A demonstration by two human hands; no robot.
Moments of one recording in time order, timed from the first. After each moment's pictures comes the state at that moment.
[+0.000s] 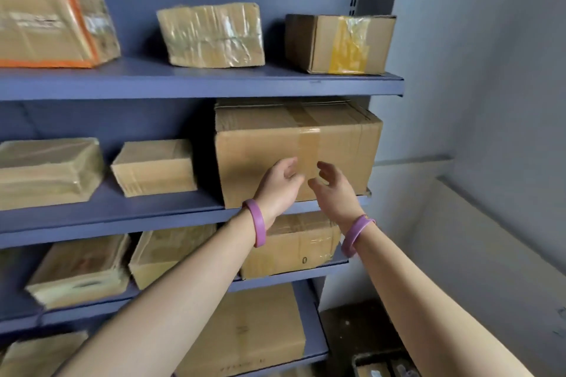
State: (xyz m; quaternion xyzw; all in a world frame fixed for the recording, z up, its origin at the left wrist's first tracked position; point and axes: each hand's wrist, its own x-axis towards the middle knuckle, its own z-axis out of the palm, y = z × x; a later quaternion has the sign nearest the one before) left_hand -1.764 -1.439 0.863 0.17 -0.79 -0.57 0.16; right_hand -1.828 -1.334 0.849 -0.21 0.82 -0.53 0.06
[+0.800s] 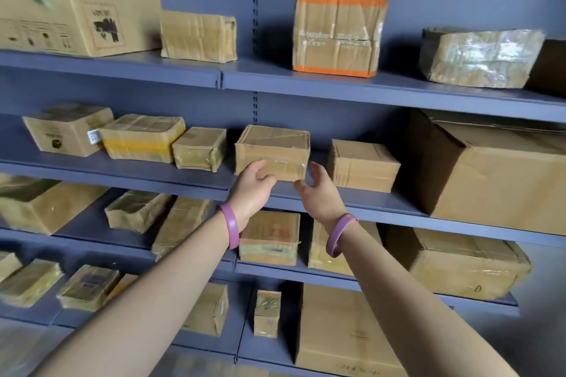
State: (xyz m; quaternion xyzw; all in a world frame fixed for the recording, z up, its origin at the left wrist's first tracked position) left_hand -1.416 -1.769 0.858 0.35 -0.72 -0.53 0.28; right_hand -1.515 -1.674 0.860 -0.34 0.78 -0.50 0.18
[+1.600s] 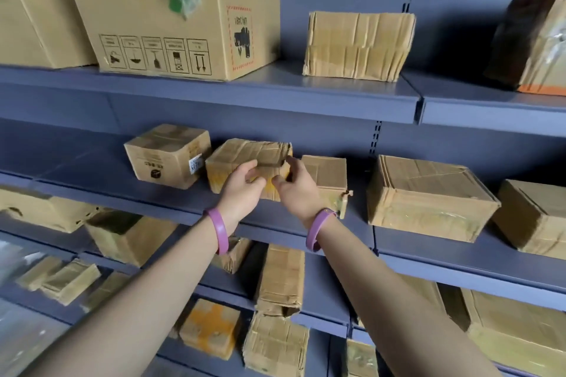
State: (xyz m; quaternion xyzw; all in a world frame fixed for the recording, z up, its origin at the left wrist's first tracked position) left_hand -1.282 -2.088 0.851 0.42 -0.69 -0.49 0.33; right_hand -1.386 -2.030 0.851 -0.42 0.72 -0.51 0.23
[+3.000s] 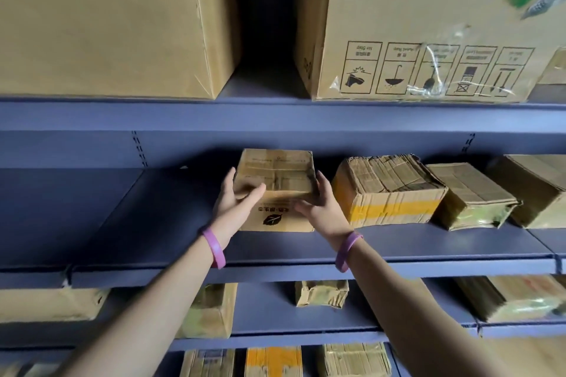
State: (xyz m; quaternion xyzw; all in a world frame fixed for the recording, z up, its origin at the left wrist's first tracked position) left_hand -1.102 -2.467 0.789 0.34 -0.68 -0.59 0.27; right_hand -1.223 -2.325 0.788 -0.30 0.68 -0.63 0.21
